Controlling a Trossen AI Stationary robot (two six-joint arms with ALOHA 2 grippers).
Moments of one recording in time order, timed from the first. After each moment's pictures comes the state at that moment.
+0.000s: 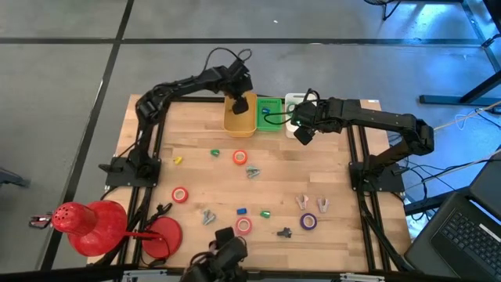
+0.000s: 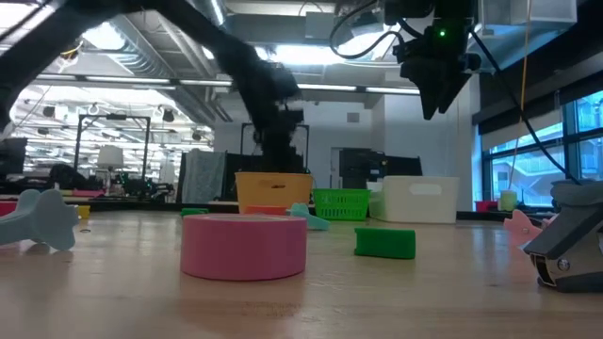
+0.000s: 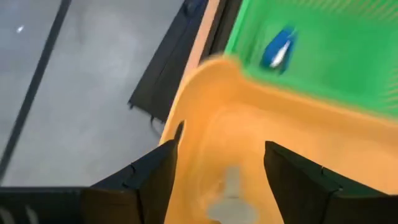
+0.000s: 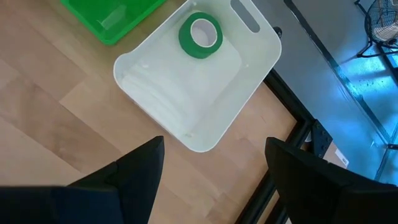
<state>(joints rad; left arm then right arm) 0.71 2.04 1.70 -0.66 0.06 0.38 -0.24 1.47 1.34 -1.28 0.54 0.49</state>
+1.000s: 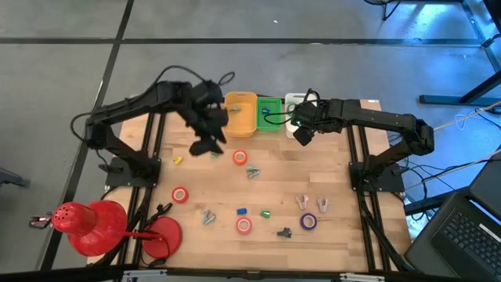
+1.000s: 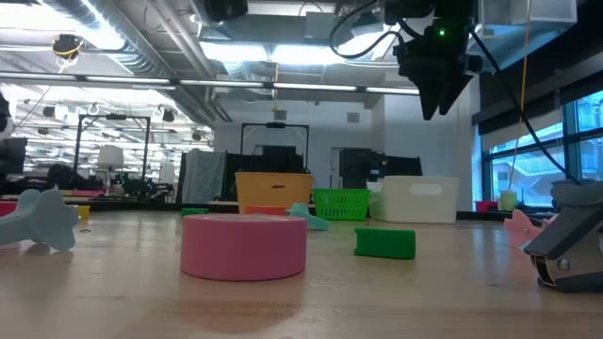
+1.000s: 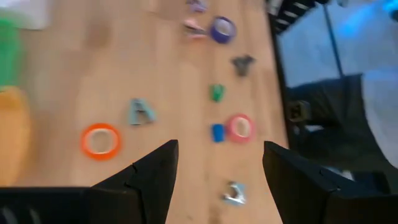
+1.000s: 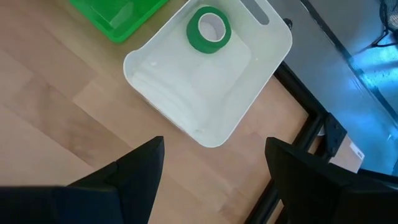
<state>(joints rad) 0.23 1.46 1.69 -1.22 0.49 0.04 -0.24 1.47 1.34 -1.29 0.50 0.53</state>
